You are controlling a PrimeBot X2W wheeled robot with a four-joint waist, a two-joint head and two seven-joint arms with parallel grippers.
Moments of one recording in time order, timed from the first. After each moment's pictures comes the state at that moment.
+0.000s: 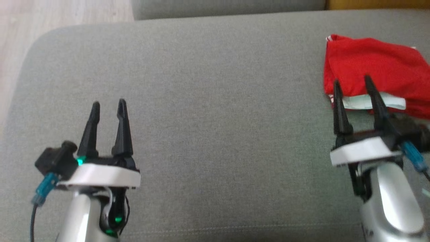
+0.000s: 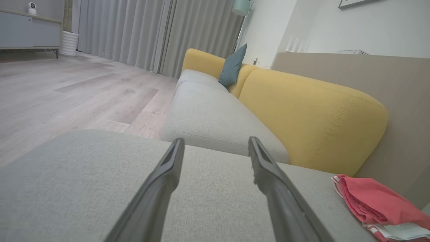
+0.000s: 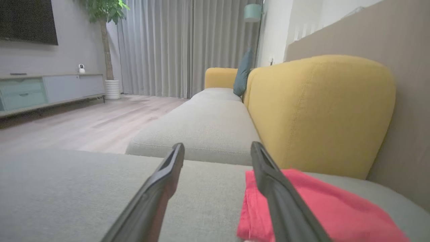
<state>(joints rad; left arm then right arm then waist) -0.13 0.04 -0.10 0.10 -0.34 -0.05 -0.26 -0.29 -0.06 -0.01 0.28 -0.03 0.13 -0.25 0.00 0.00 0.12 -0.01</state>
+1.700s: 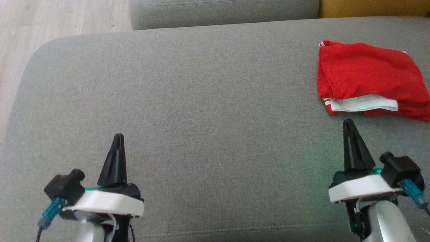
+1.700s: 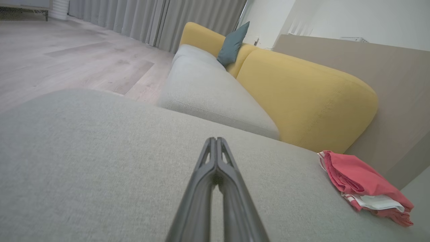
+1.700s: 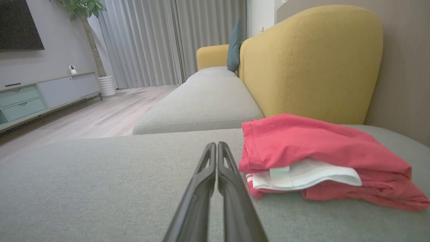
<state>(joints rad) -0.01 0.03 -0.12 0.11 -0.40 -0.08 -0.25 -0.10 -0.04 0.00 0.24 0.09 0.13 -0.25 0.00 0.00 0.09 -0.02</state>
